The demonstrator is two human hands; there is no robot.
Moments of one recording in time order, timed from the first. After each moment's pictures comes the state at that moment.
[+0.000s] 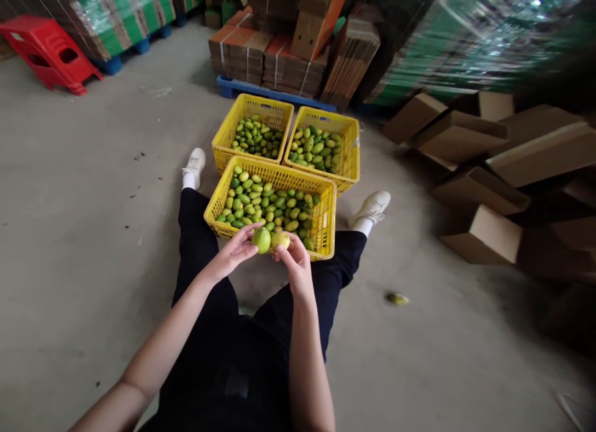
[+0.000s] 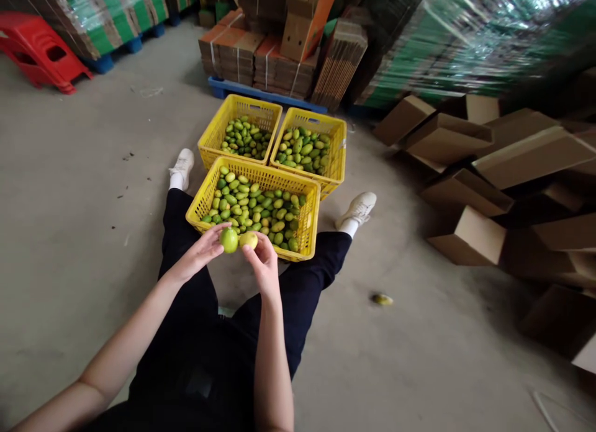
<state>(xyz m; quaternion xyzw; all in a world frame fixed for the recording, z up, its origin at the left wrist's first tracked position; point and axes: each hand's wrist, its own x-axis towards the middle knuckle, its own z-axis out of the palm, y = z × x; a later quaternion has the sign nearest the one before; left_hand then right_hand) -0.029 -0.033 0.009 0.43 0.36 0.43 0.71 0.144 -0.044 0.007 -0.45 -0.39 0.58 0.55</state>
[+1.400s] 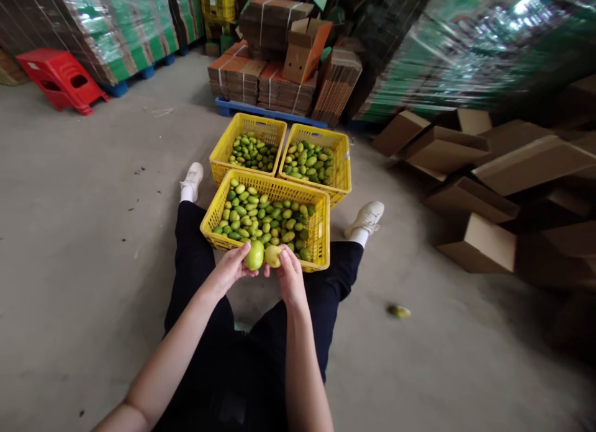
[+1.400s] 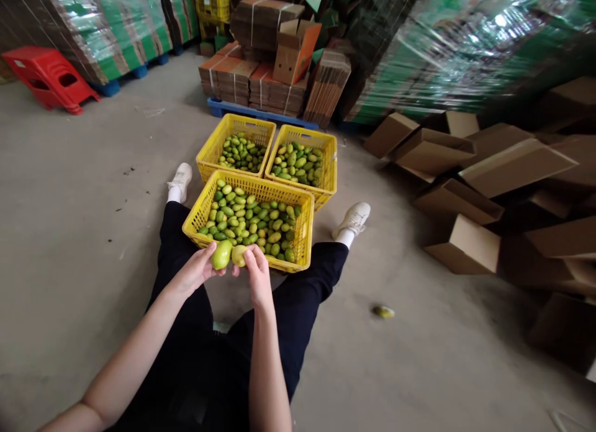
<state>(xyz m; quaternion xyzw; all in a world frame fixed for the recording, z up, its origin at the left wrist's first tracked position) -0.004 -0.036 0.021 0.29 0.42 0.42 0.75 0.145 -0.042 0.007 -0.39 -0.38 0.63 0.56</state>
